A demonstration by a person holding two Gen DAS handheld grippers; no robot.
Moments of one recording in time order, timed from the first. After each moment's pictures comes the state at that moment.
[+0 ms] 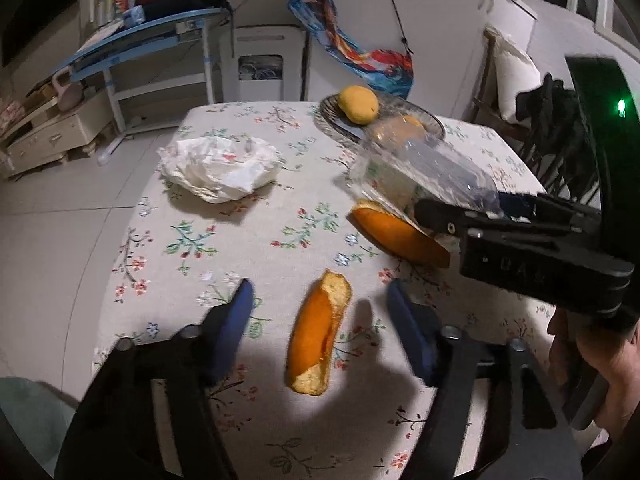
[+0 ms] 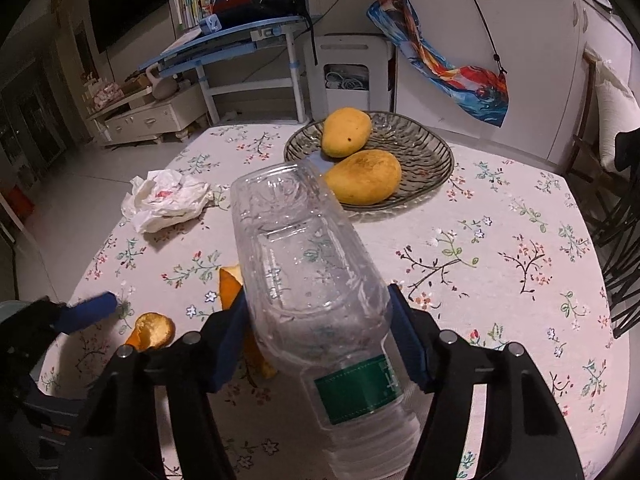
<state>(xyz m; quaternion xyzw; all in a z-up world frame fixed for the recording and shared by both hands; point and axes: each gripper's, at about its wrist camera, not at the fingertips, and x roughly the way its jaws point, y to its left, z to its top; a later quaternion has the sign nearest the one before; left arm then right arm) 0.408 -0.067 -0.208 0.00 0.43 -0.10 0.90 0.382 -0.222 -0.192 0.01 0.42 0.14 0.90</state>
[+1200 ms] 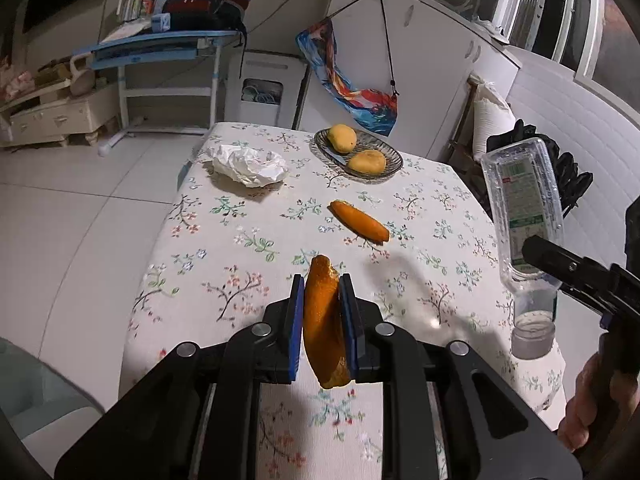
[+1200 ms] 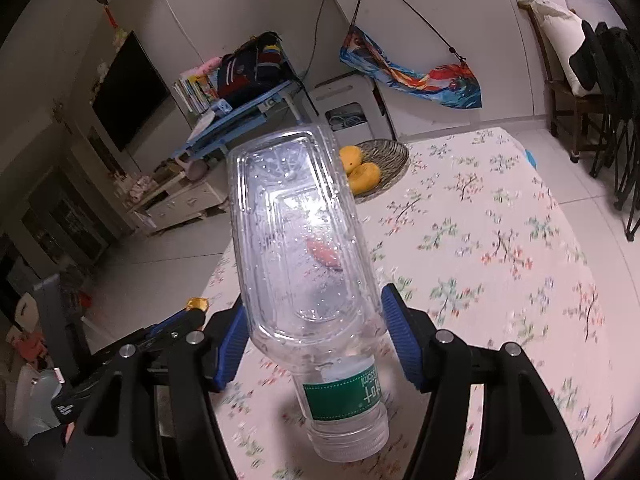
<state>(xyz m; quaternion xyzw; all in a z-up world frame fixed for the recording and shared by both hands) 0.300 -0.024 -0.156 -0.07 0.38 -0.12 0.92 0.245 -0.273 -0.132 0.19 0.36 0.16 0.90</state>
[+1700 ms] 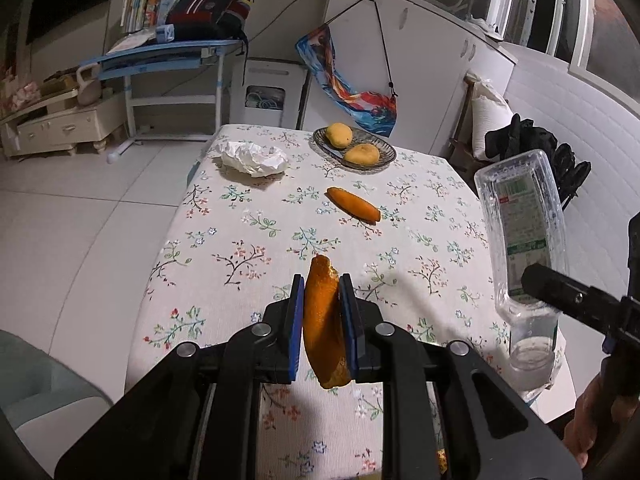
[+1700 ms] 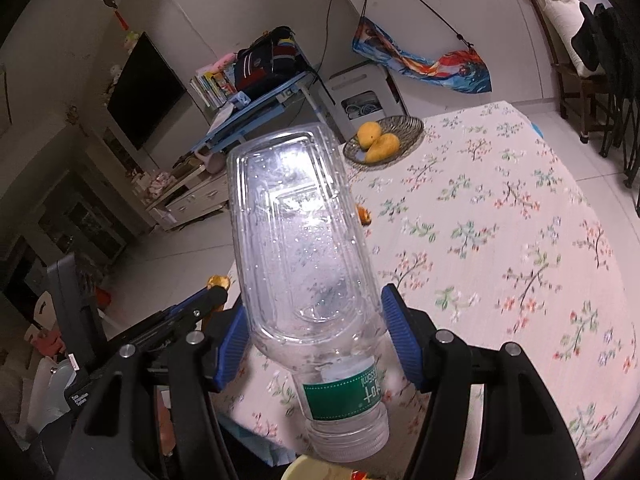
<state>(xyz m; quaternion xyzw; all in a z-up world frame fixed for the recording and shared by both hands) 0.254 -0.025 -0.151 -0.06 0.37 -0.11 0.92 0.197 -0.265 -0.143 0.21 0.36 0.19 0.89</state>
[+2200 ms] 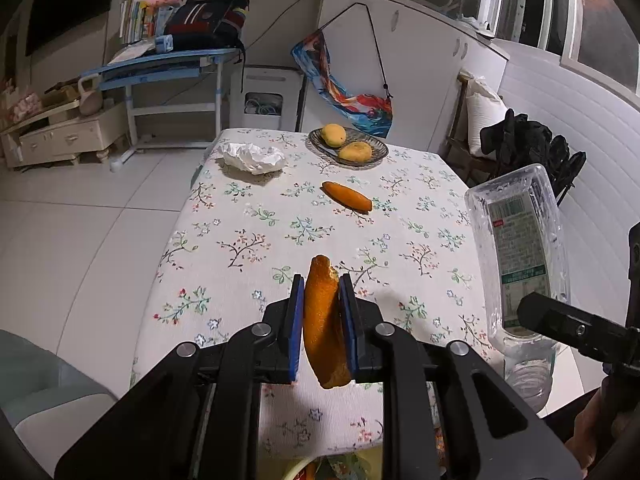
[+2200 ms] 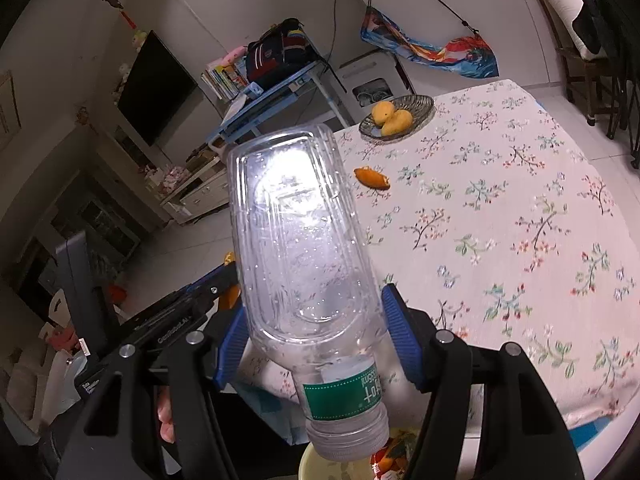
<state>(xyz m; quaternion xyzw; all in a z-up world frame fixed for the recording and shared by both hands) 0.221 -0.028 -0.147 -0.04 0.35 -0.11 0.93 0.161 -0.254 -0.148 0.23 0.37 0.21 0.87</state>
